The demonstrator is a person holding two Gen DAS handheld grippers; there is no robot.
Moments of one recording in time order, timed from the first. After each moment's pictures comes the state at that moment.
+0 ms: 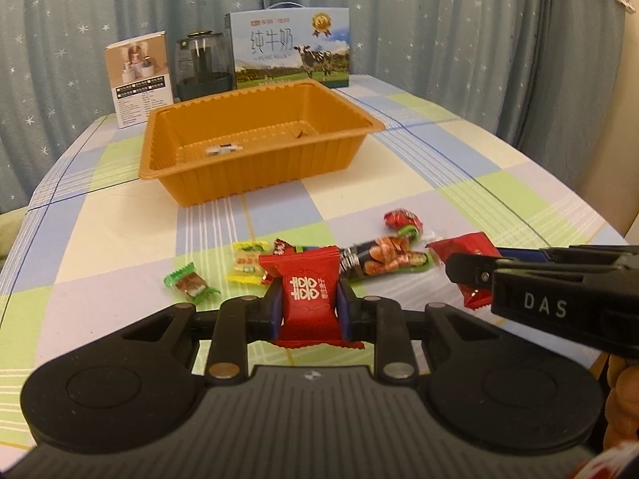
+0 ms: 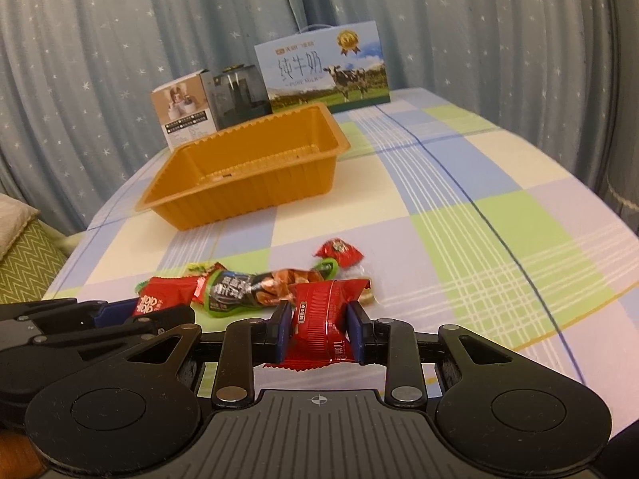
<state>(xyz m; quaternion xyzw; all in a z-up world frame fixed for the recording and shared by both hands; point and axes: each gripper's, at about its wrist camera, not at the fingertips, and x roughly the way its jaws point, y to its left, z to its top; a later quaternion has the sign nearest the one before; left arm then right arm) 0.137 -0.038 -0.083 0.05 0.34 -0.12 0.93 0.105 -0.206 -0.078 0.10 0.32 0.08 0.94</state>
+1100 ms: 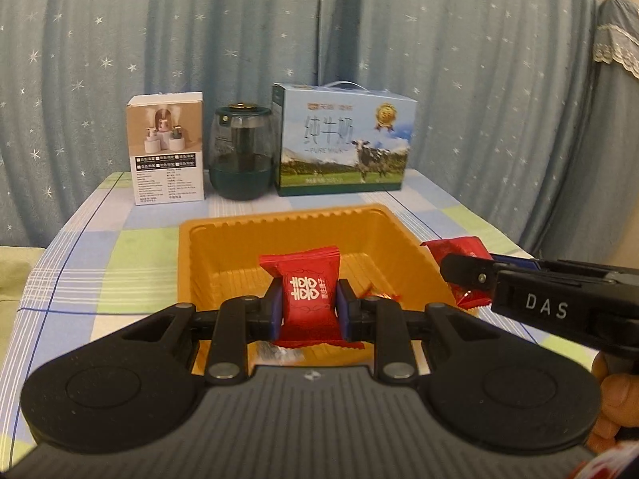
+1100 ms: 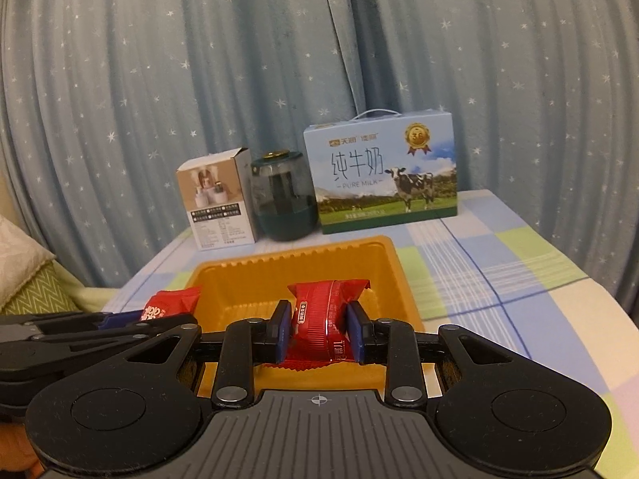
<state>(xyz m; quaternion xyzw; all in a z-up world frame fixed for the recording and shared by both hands) 0.292 0.014 -0.026 -0.02 0.27 -0.10 0.96 0.278 -0.174 -0.019 0.09 0.24 0.13 0.96</state>
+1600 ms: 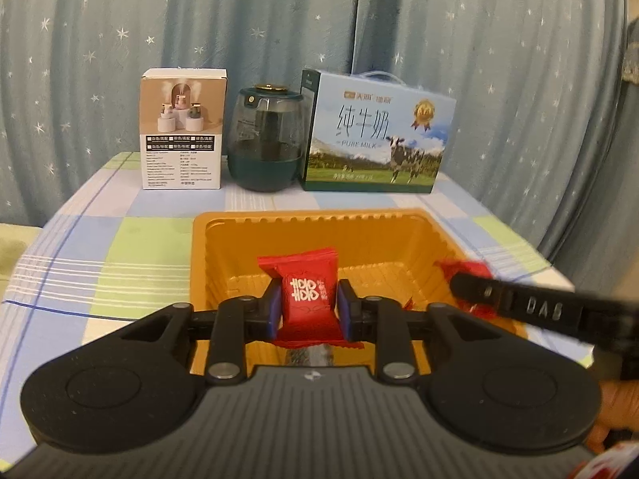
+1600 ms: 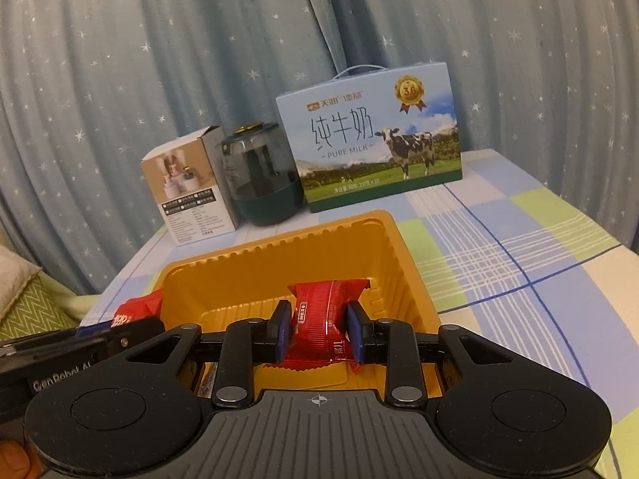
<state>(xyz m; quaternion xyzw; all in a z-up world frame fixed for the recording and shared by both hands) 0.339 0.037 -0.050 -0.06 0.28 -0.09 0.95 0.335 -0.177 -0.051 0.12 0.28 0.12 0.94</state>
